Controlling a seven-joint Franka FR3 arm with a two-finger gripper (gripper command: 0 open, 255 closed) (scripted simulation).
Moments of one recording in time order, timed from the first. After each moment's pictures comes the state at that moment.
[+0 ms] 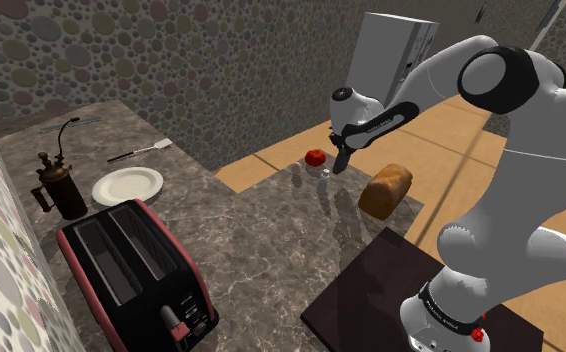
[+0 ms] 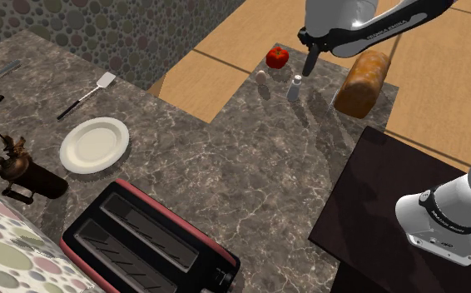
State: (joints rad) arm -0.77 0.38 0.35 -2.00 -0.97 2.40 1.77
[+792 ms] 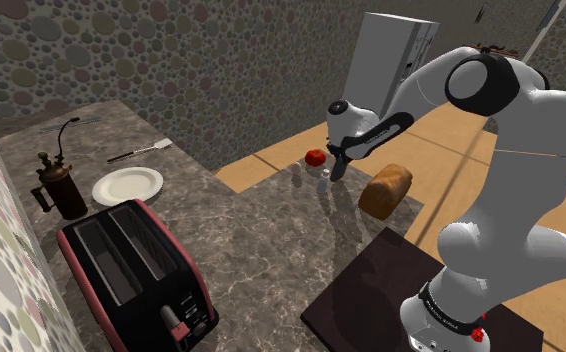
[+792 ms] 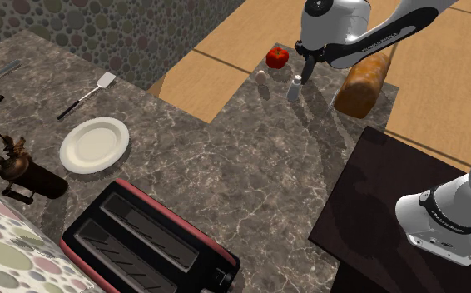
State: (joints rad) arm -0.74 0.47 0.32 -1.98 -1.06 2.45 1.86
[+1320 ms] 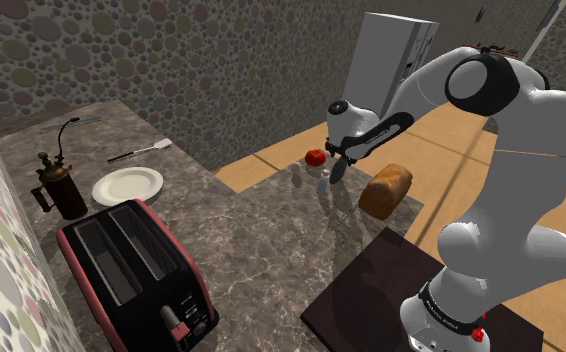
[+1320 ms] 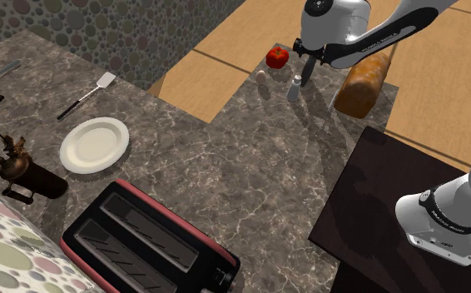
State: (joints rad) arm -0.74 0.47 0.32 -1.98 -1.06 2.45 1.86
